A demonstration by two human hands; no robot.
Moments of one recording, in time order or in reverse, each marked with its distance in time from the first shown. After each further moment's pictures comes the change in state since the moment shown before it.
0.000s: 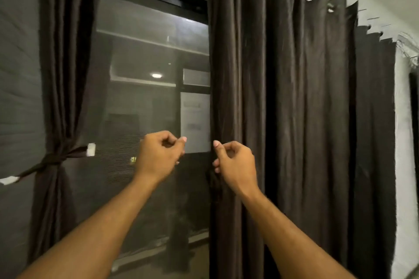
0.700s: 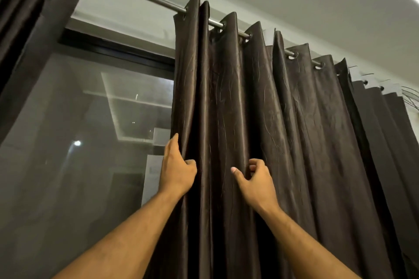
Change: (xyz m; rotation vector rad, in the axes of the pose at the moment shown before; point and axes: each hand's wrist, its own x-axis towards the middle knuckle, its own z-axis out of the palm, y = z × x) left_hand 0.177 0.027 0.227 0.147 0.140 0.123; right_hand 0.272 0.083 -0.111 -0.176 0.084 -0.141
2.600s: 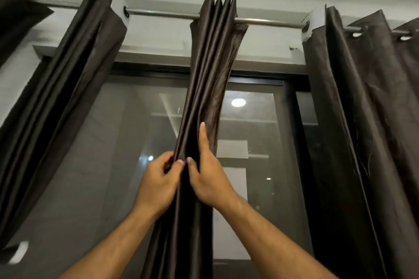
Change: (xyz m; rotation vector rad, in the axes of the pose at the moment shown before) left_hand 0.001 -0.015 -0.082 -0.023 0.172 0.129; right_hand 0.003 -0.109 0.123 0.412 -0.437 -0.643
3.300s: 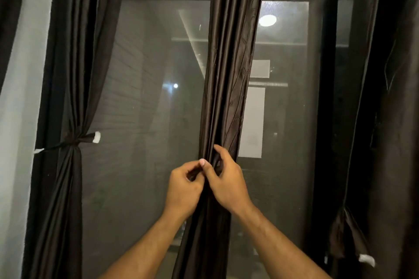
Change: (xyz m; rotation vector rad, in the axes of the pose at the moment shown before) left_hand -0.211 -0.034 -0.013 0.118 -0.018 -0.359; right_hand -0.210 0.006 0.057 0.113 -0.070 0.459
